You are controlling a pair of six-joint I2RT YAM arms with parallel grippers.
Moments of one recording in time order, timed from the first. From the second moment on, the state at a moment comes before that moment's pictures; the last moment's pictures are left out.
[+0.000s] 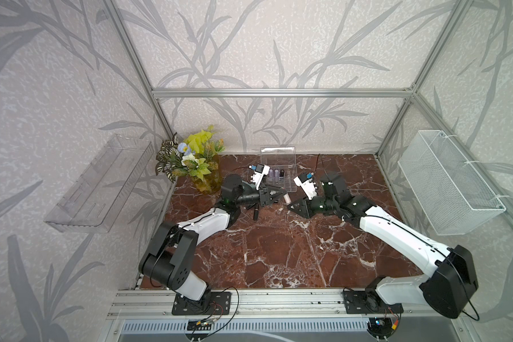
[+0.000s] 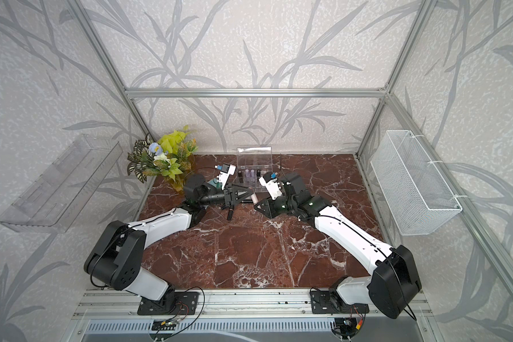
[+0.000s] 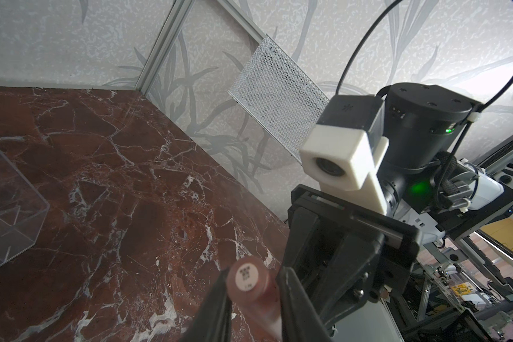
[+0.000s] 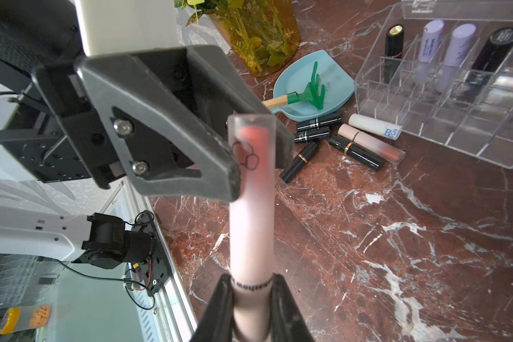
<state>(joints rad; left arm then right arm) -0.40 1.55 0.82 0.73 0.99 -0.66 0.60 1.34 1.06 -0.38 -0.51 0.30</state>
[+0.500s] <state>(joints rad) -0.41 1.59 0.82 0.81 1.02 -0.76 0.62 1.34 1.07 -0.40 -0.48 0.28</state>
